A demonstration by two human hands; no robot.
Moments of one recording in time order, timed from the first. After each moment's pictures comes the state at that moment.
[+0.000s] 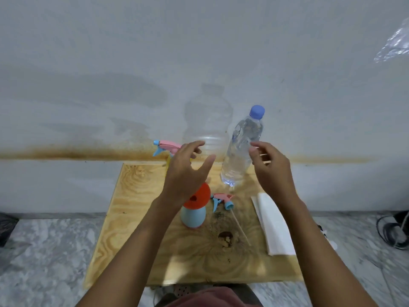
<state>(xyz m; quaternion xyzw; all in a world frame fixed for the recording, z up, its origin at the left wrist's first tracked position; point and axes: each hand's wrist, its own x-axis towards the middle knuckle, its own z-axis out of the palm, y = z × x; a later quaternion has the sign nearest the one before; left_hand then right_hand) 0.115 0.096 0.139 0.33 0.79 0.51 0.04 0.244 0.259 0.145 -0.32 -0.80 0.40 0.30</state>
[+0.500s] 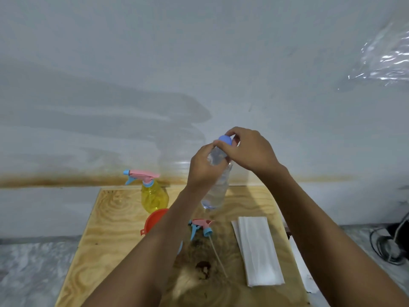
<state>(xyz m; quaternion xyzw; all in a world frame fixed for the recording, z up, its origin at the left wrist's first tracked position) 0.119 0.245 0.150 0.29 0.72 0.61 0.15 0.193 0.351 0.223 -0.29 -0.92 0.24 0.15</state>
